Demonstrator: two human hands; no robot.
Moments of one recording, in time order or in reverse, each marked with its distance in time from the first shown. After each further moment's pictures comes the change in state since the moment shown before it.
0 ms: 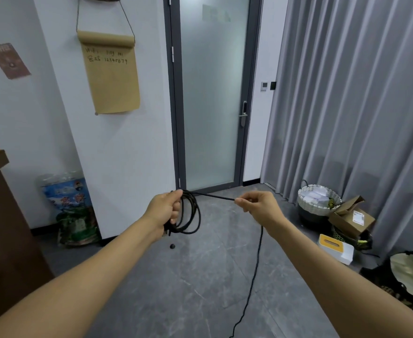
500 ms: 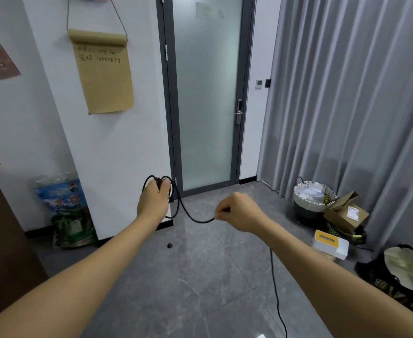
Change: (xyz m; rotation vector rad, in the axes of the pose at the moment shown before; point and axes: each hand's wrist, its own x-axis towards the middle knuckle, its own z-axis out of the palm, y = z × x) left_hand 0.026 -0.005 -0.002 0.533 0.326 0.315; right_hand -0.010 -0.017 0.013 -0.587 -0.264 -0.303
